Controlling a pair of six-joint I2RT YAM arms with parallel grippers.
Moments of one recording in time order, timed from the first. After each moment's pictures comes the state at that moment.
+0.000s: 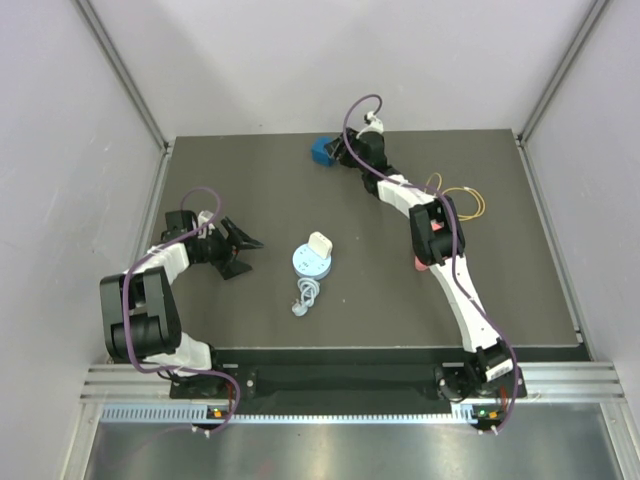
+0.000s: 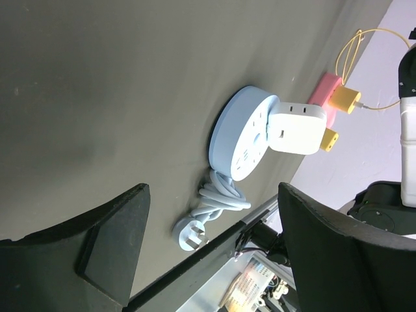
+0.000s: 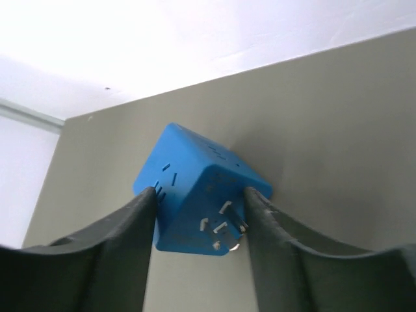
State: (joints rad) left arm 0.20 1.50 0.74 -0.29 0.79 -0.66; right arm 0.41 2.74 2.27 0.29 -0.10 0.72
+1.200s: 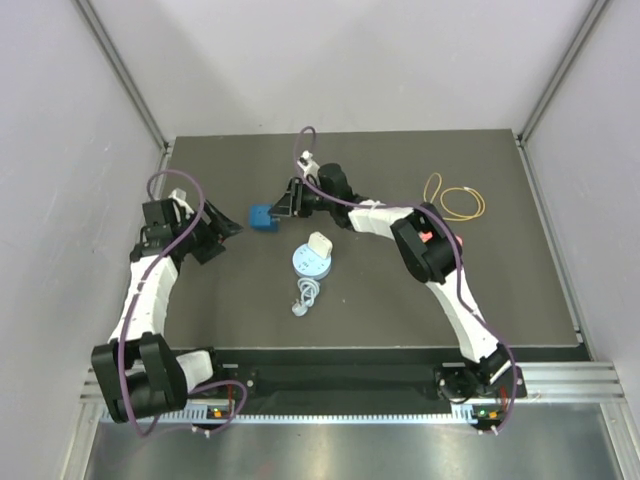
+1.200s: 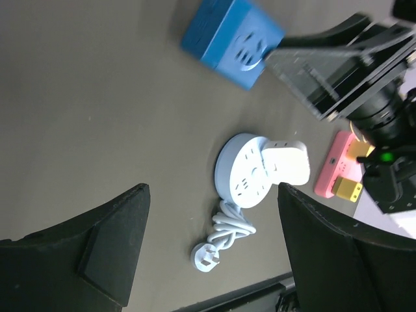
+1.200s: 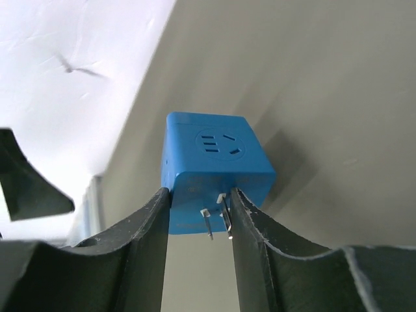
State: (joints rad) left arm 0.21 1.19 0.82 -0.44 0.50 -0.60; right arm 0.65 2.45 1.78 0.38 -0.60 0.75
